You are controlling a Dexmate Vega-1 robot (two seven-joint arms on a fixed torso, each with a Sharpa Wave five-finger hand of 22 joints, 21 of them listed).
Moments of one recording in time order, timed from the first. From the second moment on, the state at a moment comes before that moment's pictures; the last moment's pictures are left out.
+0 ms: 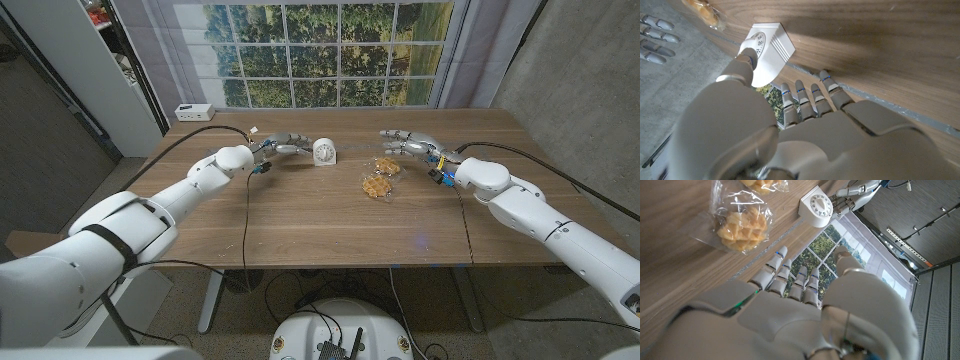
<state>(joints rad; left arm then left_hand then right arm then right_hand) 0.27 0.43 0.78 -0.67 -0.08 -0.39 -0.25 0.83 -0.10 0.45 -0.13 0.32 0.39 -0.12 0.26 0.23 0.24 -0.07 0.29 0.34 0.15 -0.04 0.18 0.18 0.27 0.03 0.20 0.18 -0.80 -0.79 -0.47 -1.58 0.43 0.10 0.18 0.73 0.12 0.41 -0.17 0.19 0.30 -0.15 0.19 0.20 0.26 -0.13 0.21 0.24 0.25 -0.04 0.20 0.18 0.38 -0.04 0.27 0.17</state>
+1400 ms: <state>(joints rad) 0.11 0.25 0.94 -0.38 -0.10 -0.33 -0.26 0.97 0.08 0.31 -0.13 0.22 0.68 -0.06 0.38 0.37 0.12 -0.05 0.25 0.32 -0.01 -0.02 0.19 0.18 0.18 0.05 0.21 0.19 -0.90 -0.84 -0.42 -1.68 0.45 0.09 0.12 0.74 0.12 0.39 -0.16 0.19 0.30 -0.15 0.20 0.20 0.26 -0.13 0.21 0.24 0.25 -0.04 0.21 0.19 0.37 -0.03 0.25 0.17</state>
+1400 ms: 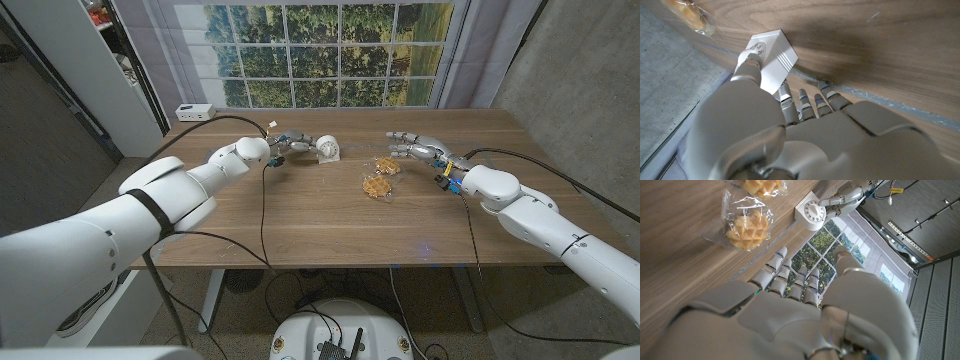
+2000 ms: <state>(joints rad) 0.09 0.26 0.94 -0.37 -0.15 -0.41 -0.39 1.00 0.11 0.36 -0.16 0.19 0.71 -0.05 0.40 0.39 0.14 -0.05 0.26 0.31 0.00 -0.02 0.18 0.17 0.17 0.07 0.23 0.20 -0.82 -0.87 -0.44 -1.69 0.43 0.06 0.18 0.77 0.11 0.38 -0.17 0.19 0.30 -0.17 0.20 0.20 0.25 -0.14 0.21 0.24 0.25 -0.04 0.21 0.19 0.38 -0.01 0.23 0.17</state>
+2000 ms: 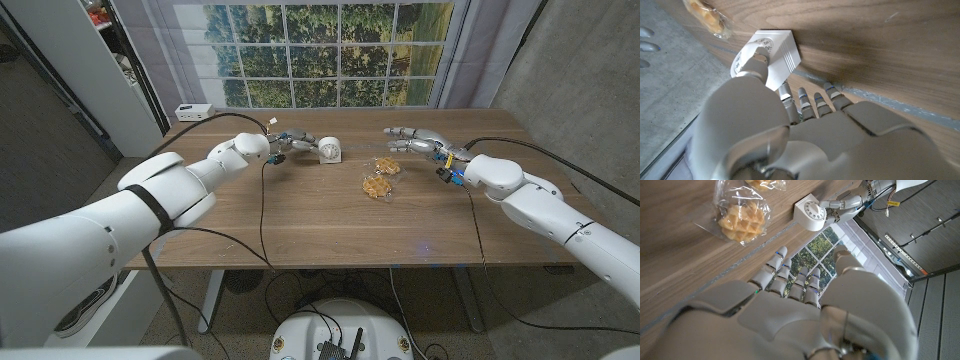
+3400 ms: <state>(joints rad) -0.11 0.23 0.99 -0.38 -0.08 -0.61 -0.83 1.01 0.10 0.36 -0.15 0.18 0.71 -0.05 0.40 0.39 0.08 -0.06 0.24 0.29 -0.08 -0.01 0.17 0.17 0.16 0.11 0.22 0.20 -0.36 -0.91 -0.69 -1.82 -0.11 -0.03 0.67 1.03 0.11 0.38 -0.17 0.19 0.03 -0.22 0.18 0.20 -0.05 -0.21 0.19 0.26 0.22 -0.04 0.23 0.21 0.34 0.05 0.21 0.17</state>
